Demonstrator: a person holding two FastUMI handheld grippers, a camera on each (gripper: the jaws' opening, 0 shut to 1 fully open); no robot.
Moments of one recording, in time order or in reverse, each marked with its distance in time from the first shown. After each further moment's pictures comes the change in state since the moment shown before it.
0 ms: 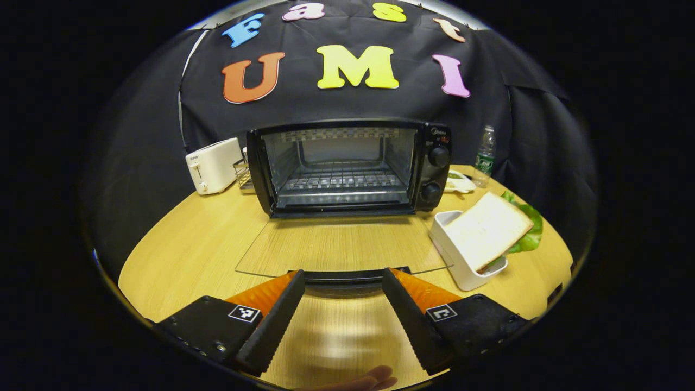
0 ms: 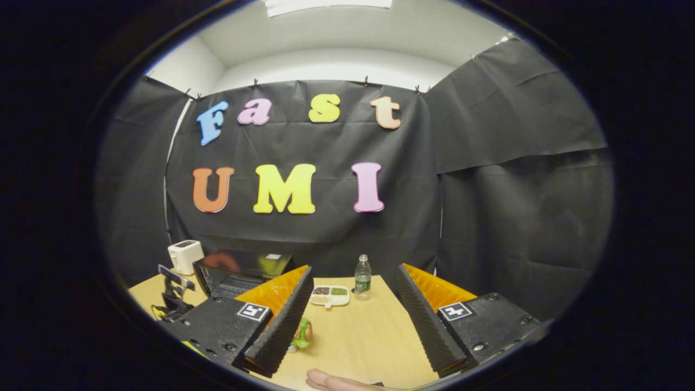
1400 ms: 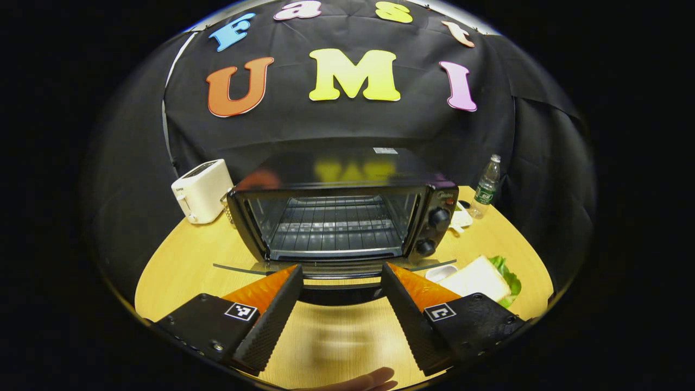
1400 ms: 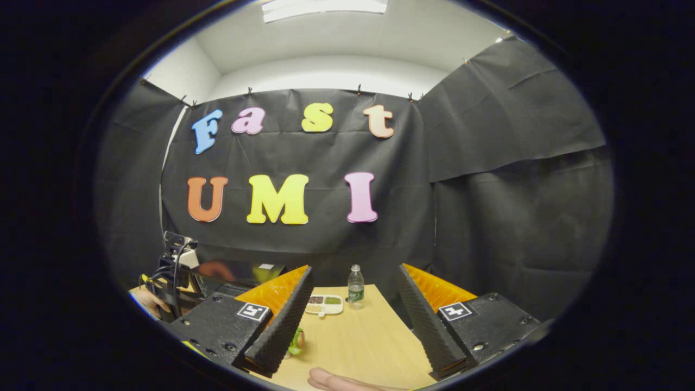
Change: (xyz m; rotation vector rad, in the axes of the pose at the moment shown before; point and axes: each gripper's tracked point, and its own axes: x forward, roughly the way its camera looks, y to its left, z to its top) left arm 0.035 0.000 0.075 -0.002 0.065 -0.004; right arm -0.003 -0.021 0.014 0.022 -0.071 -0.028
